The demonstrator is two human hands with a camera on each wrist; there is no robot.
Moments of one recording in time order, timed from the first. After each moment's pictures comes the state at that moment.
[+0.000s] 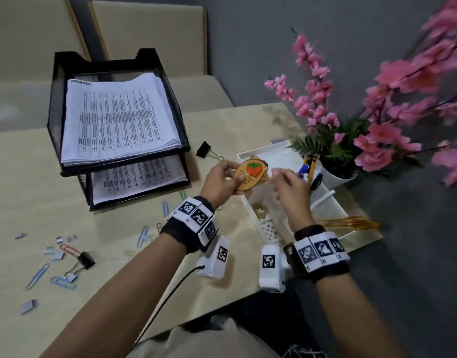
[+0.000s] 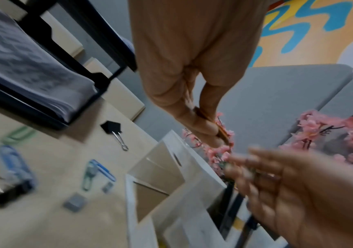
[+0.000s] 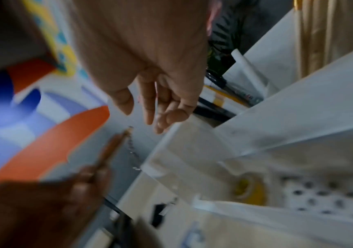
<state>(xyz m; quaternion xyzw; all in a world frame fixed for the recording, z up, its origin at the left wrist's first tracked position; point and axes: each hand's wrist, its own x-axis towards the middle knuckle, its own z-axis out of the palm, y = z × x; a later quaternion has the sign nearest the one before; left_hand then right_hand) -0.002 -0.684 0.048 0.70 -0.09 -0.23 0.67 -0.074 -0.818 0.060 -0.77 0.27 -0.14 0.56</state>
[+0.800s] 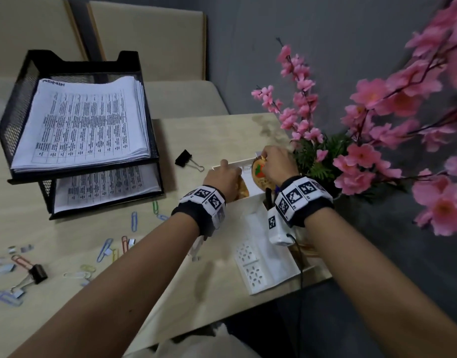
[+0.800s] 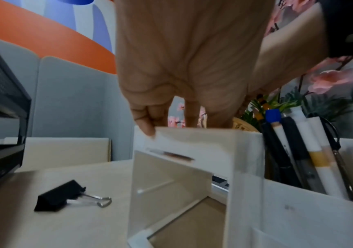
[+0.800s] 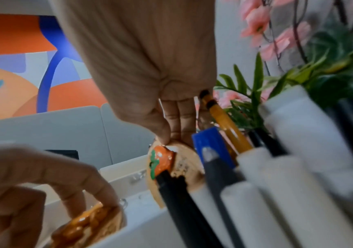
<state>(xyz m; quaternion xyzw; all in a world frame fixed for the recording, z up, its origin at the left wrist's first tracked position) 0.034 -0.765 0.052 0.95 -0.26 -0.15 0.12 0.022 -0.900 0.082 -0.98 0.16 0.00 0.12</state>
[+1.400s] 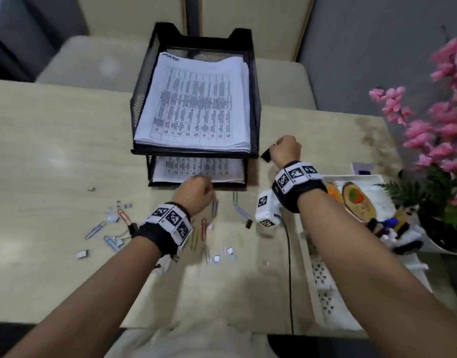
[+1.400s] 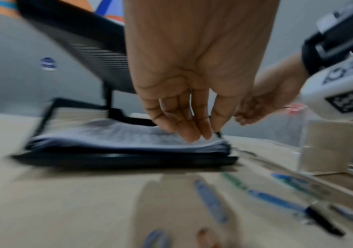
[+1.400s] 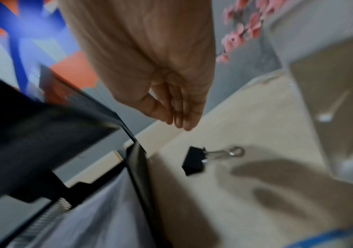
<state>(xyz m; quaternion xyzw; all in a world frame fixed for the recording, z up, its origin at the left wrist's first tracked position) 0.039 -0.548 0.004 0.96 -0.03 -0.15 0.23 0.129 -0.739 0.035 -0.91 0.21 0.06 0.36</state>
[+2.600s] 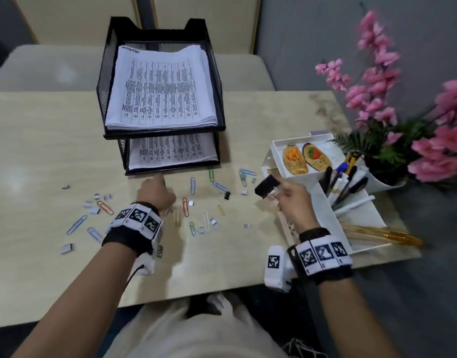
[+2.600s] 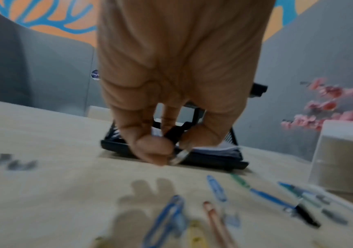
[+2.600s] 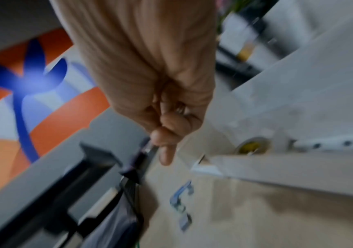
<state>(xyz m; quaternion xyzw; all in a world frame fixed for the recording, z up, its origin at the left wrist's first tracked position) -0.009 -0.526 -0.003 0.94 0.13 -0.20 0.23 -0.064 -0.800 0.006 -0.83 0.21 0.03 0.51</state>
